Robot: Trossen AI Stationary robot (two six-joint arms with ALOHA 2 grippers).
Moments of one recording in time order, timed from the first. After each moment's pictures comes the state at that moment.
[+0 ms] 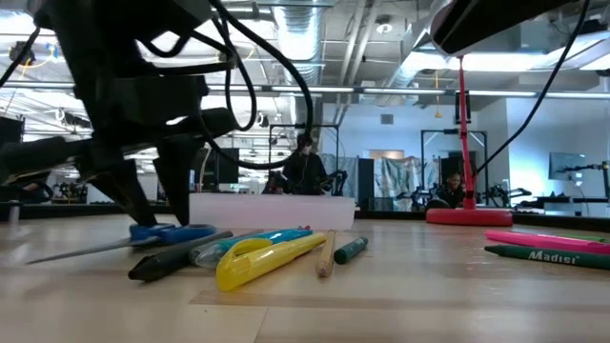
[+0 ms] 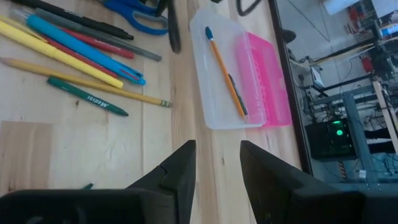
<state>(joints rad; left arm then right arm) -0.43 1.75 0.89 -0.51 -0.28 0.26 0.74 1.82 1.43 -1.09 0.91 0.50</state>
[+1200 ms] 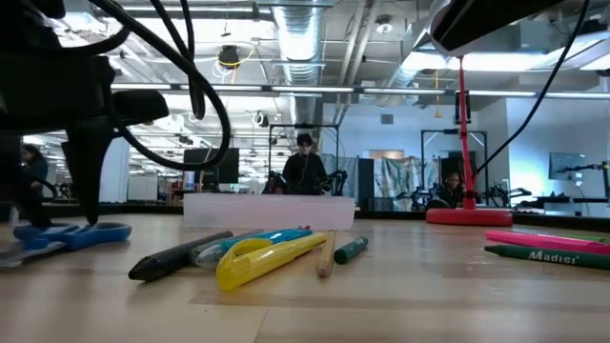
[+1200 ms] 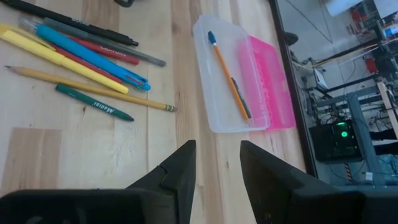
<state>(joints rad) -0.64 1.76 0.96 -0.75 -0.39 -0.01 0.75 1.82 1.43 -1.07 0.91 0.50</state>
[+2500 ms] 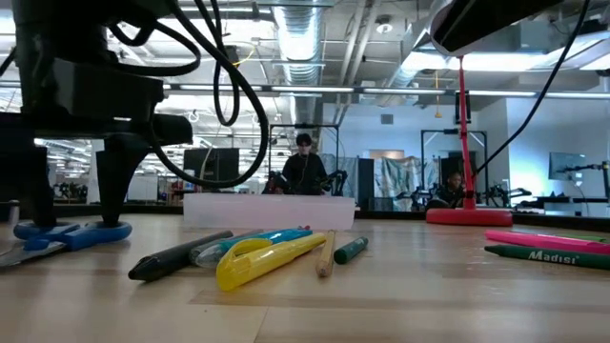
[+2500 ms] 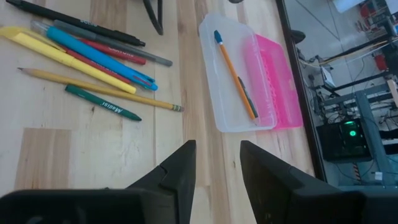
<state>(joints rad) -0.48 1.75 0.97 -0.74 -0.15 0.09 0.75 1.82 1.43 -1.05 0.89 0.50</state>
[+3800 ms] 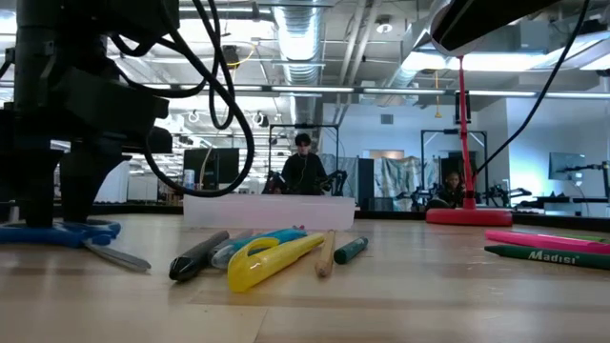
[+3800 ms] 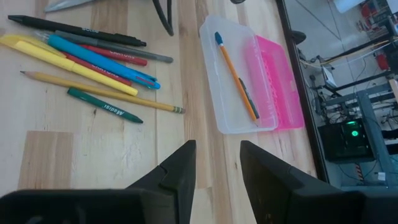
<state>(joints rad) -0.47 1.75 0.97 -0.86 -0.06 -0.15 0.75 1.82 1.43 -1.04 0.89 0.50</state>
